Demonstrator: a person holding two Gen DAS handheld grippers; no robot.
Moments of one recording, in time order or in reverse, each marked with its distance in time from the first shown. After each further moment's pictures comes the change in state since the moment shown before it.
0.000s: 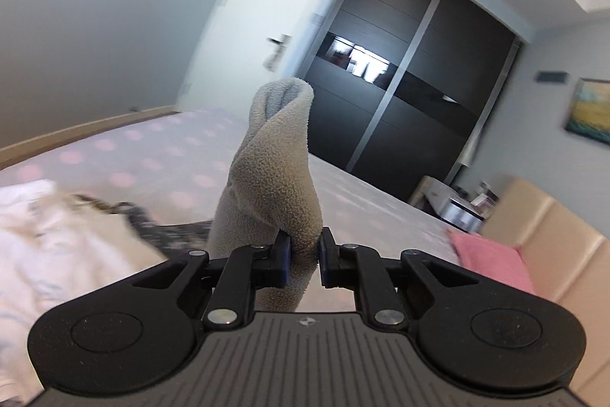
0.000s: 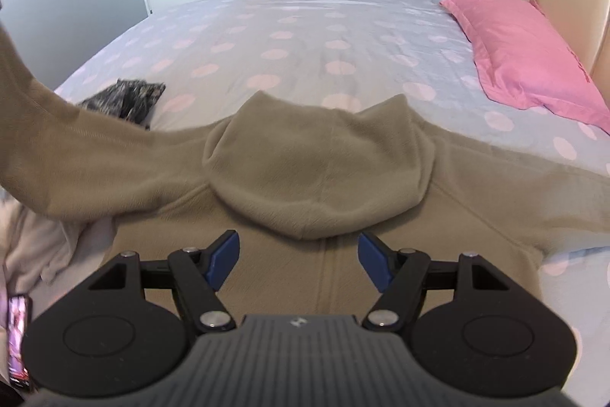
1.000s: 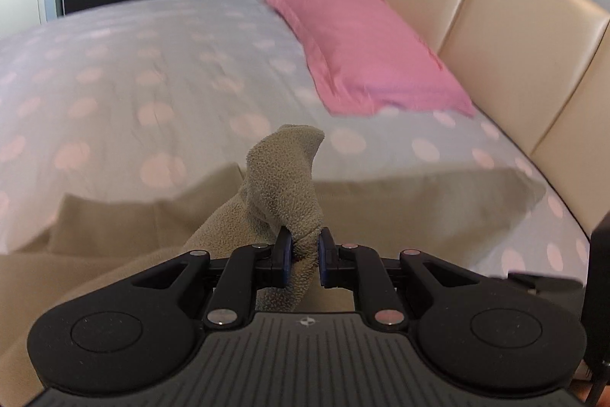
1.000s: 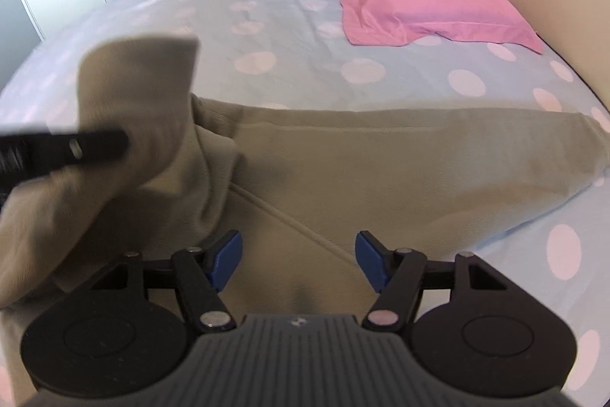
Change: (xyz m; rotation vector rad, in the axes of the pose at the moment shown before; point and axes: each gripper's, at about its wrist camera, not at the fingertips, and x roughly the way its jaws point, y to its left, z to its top) left arm 0.223 -0.299 -0.253 0.484 0.647 -0.322; right arm 0.067 -0.189 0.029 0.249 0.125 -0.197
